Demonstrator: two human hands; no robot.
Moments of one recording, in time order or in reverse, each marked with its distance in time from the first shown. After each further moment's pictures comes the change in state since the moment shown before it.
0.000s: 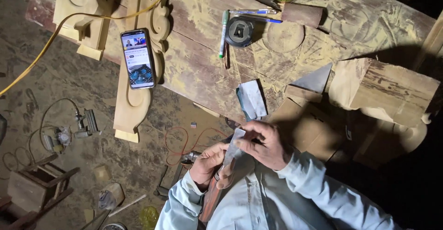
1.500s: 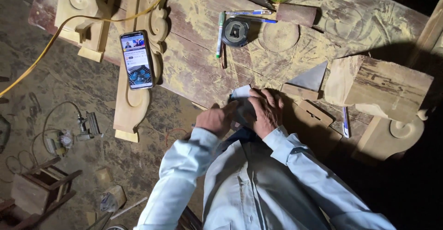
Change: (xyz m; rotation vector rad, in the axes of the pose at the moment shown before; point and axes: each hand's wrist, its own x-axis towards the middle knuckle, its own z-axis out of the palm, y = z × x) left_hand 0.091 0.049 -0.020 2.560 0.367 0.004; right_hand 0.031 0.144 -0.019 -1.163 0.333 -0.317
